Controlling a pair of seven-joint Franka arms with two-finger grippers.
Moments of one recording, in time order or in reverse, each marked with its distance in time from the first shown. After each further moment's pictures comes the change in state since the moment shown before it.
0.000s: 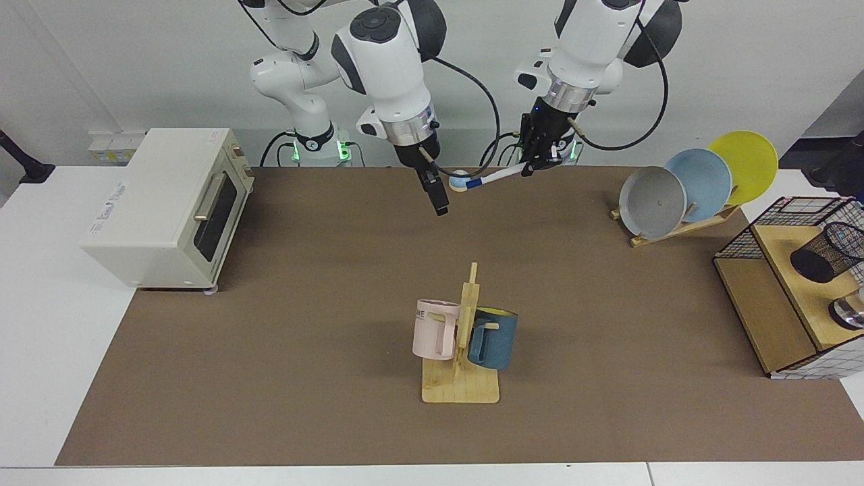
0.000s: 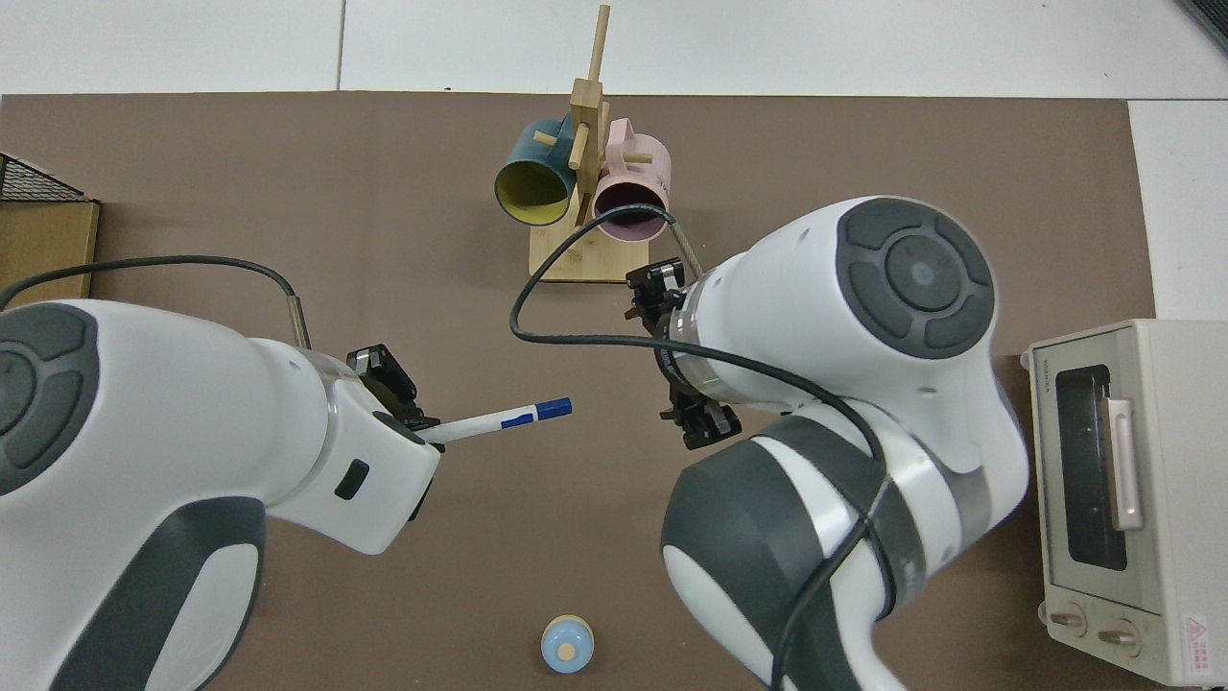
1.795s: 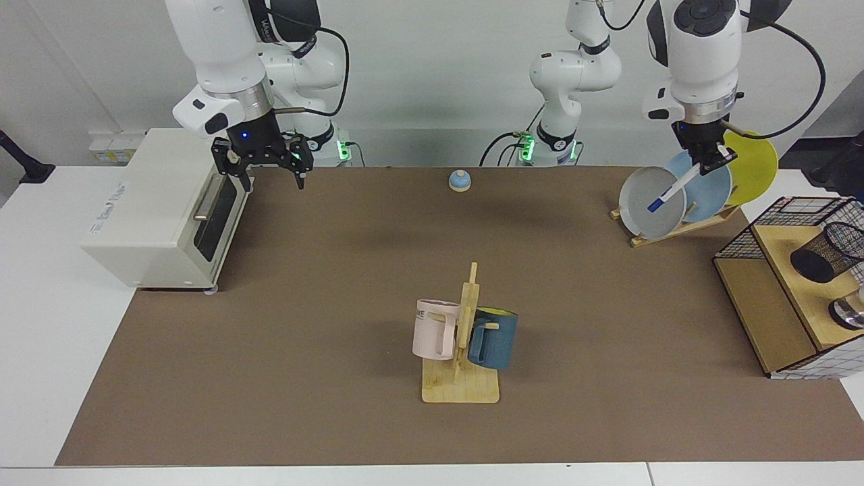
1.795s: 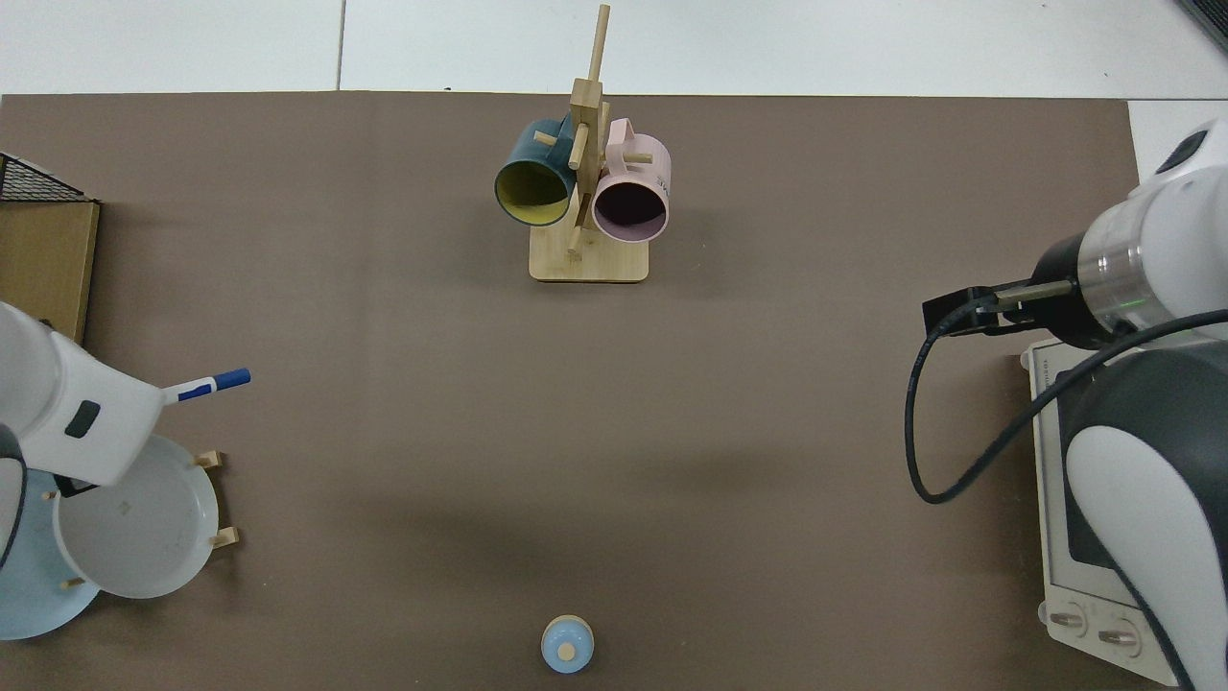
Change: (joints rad) left arm 0.271 -0.010 0.061 0.001 0.707 -0.124 0.170; right arm -0.356 -0.149 -0.009 0.003 -0.210 -0.263 -1.620
